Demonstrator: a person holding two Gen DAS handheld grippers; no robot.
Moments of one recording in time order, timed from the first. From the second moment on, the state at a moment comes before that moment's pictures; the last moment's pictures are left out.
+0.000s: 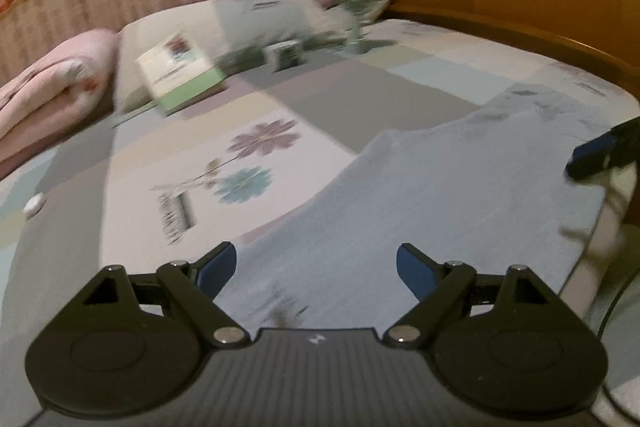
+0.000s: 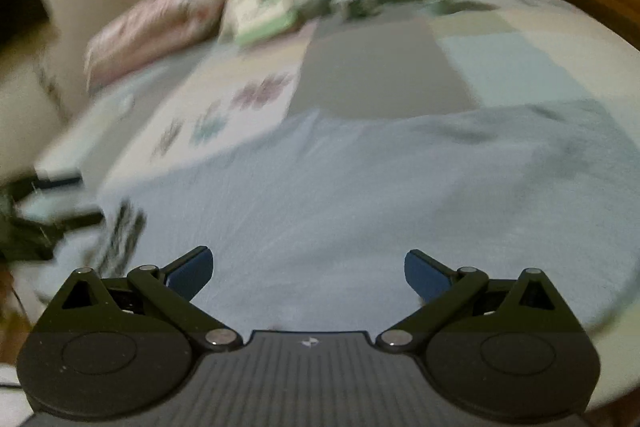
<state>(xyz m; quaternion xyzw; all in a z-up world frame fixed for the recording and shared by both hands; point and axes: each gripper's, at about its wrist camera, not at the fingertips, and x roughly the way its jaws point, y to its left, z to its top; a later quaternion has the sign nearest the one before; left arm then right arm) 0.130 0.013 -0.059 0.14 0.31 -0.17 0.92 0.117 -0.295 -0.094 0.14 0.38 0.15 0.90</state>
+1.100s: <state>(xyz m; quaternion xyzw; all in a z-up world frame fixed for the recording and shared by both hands) 0.142 -0.115 -0.061 0.25 0.32 -0.26 0.87 0.085 -0.490 -0.130 0.44 0.23 0.07 0.86</state>
